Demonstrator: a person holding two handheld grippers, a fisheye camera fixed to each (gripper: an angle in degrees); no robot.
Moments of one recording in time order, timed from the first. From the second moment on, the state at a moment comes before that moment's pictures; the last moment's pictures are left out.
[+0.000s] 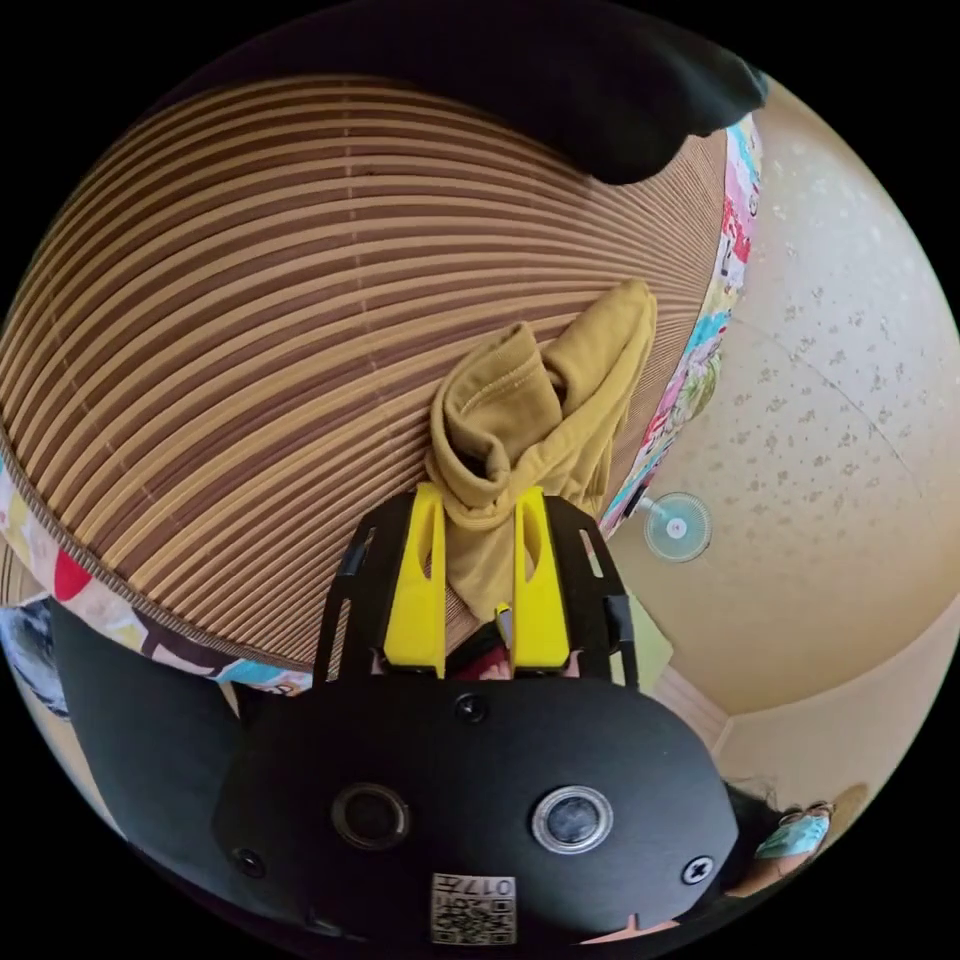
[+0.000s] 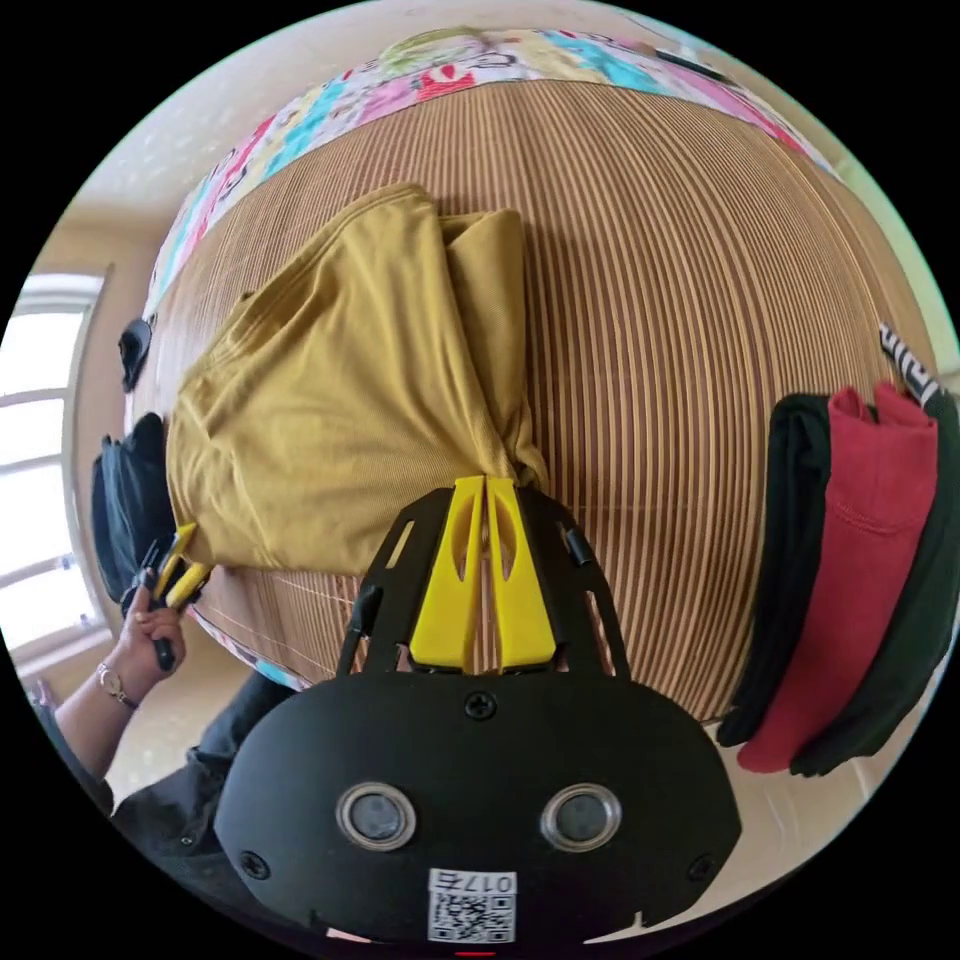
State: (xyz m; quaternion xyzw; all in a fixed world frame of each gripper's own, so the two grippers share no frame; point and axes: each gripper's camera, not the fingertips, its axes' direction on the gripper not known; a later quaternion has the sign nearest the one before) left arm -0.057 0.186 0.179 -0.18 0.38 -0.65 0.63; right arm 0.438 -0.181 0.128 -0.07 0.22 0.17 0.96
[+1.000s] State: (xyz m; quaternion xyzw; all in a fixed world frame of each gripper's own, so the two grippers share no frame) left arm 0.258 -0.032 0.145 -0.36 0.35 -0.16 0.85; right arm 0.570 -0.012 0.125 -0.06 -0.09 0.34 0.93
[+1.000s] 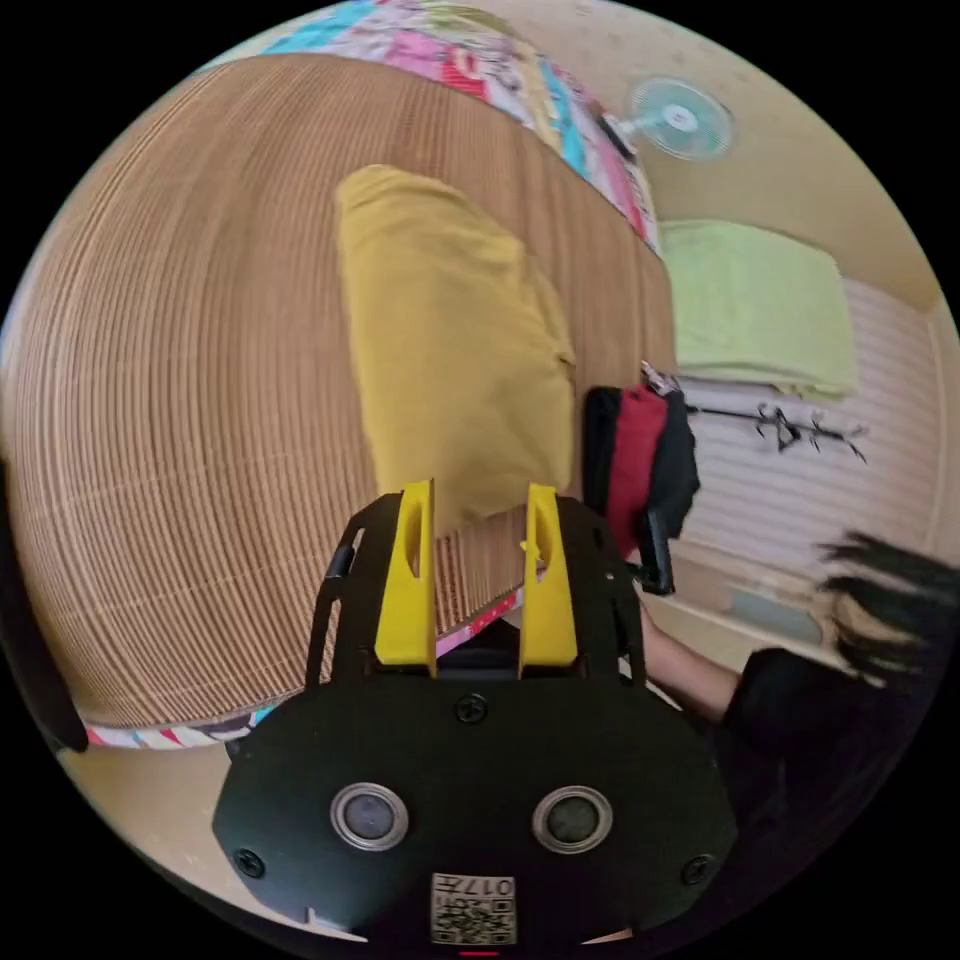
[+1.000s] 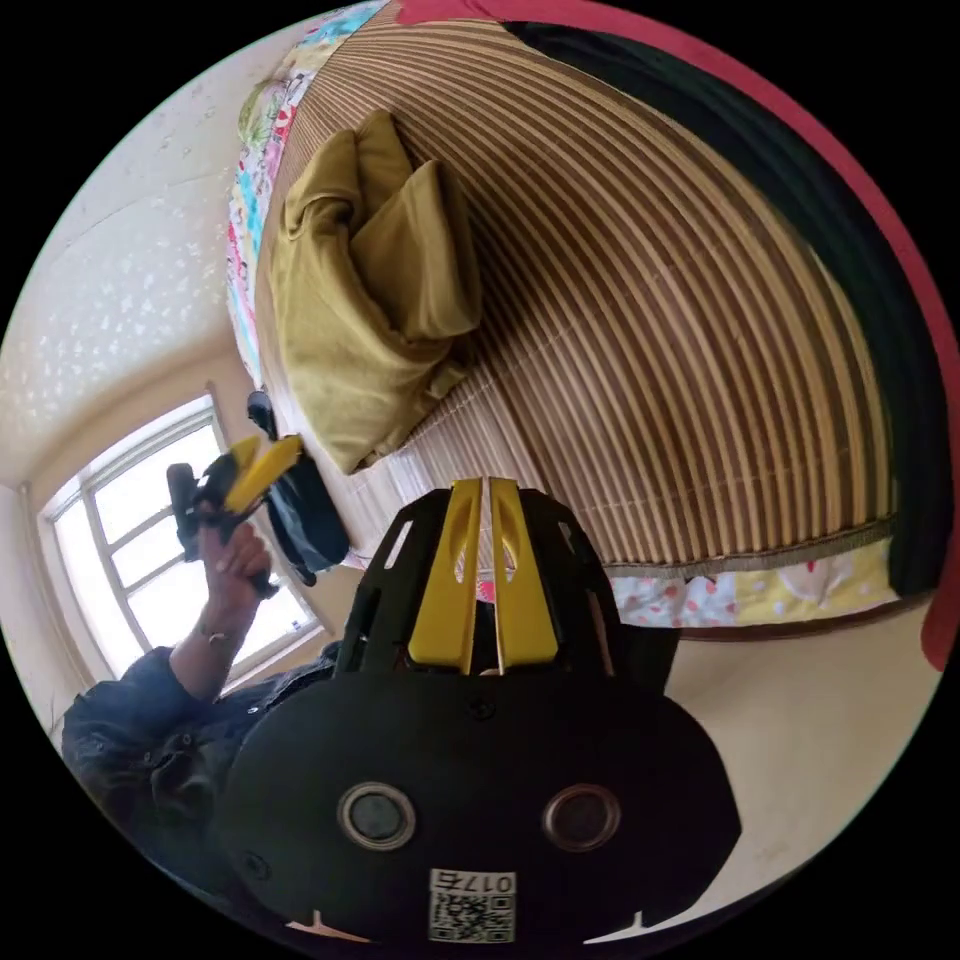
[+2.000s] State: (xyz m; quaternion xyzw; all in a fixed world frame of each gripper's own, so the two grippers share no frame) left arm 0.327 -0.066 0.001 -0.40 0.48 -0.05 0.78; right arm 0.640 -0.133 0.148 0.20 -0.48 0.18 0.84
